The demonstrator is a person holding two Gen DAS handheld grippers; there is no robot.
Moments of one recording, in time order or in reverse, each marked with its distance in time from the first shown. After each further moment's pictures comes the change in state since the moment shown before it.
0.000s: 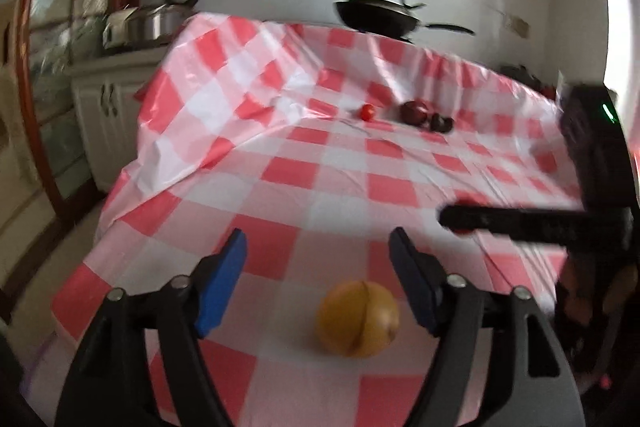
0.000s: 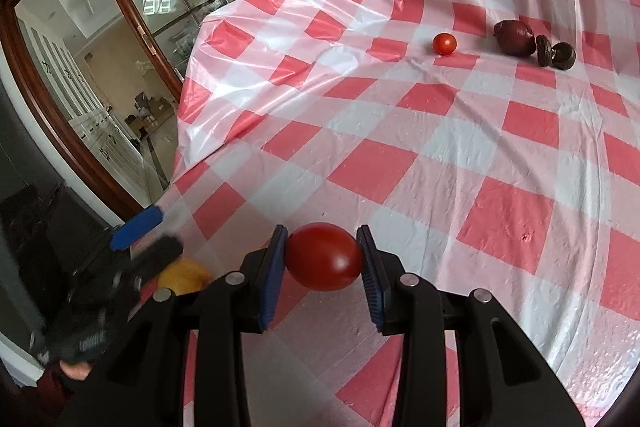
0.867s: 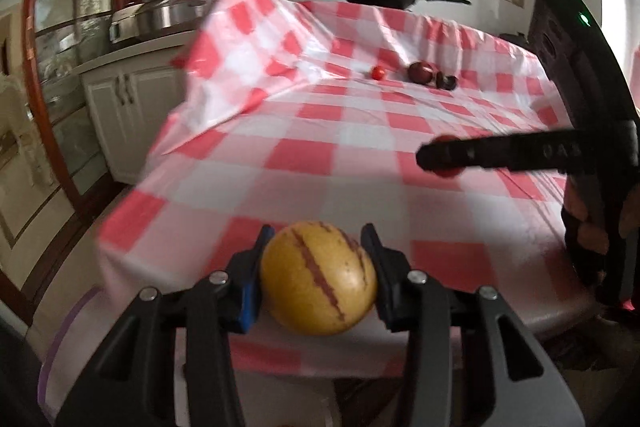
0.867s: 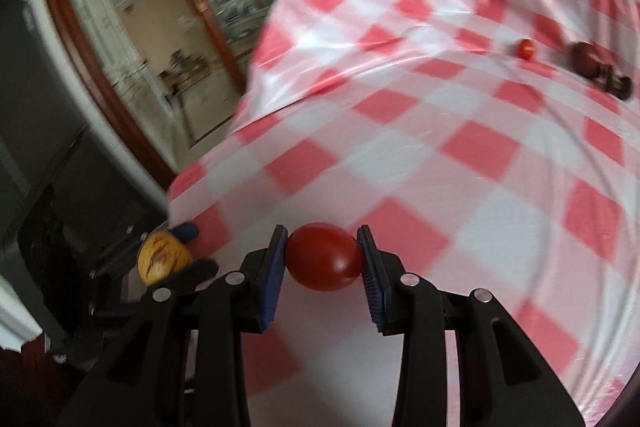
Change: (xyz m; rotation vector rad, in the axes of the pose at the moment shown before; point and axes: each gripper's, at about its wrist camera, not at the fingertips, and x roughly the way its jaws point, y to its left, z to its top) left arm -0.047 0.036 -0.062 0.007 0.050 0.046; right arm 0.023 0.080 -0.024 -0.198 0.090 0.107
